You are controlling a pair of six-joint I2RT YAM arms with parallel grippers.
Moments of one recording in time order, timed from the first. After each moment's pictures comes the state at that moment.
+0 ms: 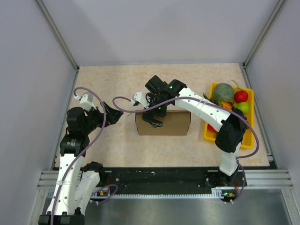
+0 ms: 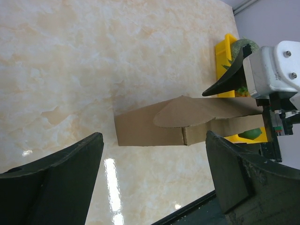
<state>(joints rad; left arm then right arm) -0.02 0.65 0.74 -0.44 0.44 -0.54 0.86 1.88 1.83 -1.10 -0.24 -0.52</state>
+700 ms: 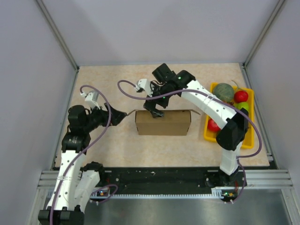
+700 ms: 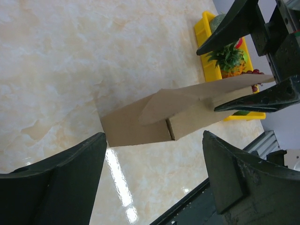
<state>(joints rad) -0.02 0.69 0.72 -0.36 0.60 -0.47 0.78 1.88 1.94 -1.11 -0.33 -0.52</state>
